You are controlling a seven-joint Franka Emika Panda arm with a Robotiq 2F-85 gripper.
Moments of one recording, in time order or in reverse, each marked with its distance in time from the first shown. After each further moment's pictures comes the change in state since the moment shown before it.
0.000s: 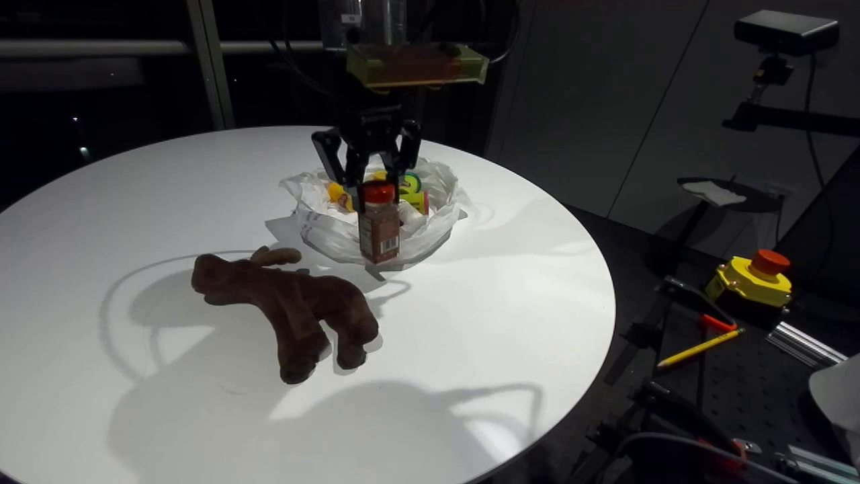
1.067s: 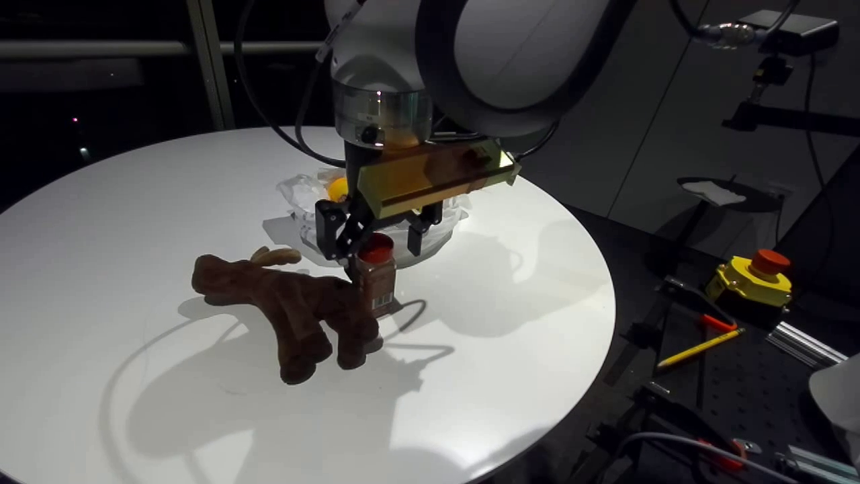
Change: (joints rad) arm 0.156 -0.040 -0.039 -0.267 -0.208 0.336 0.365
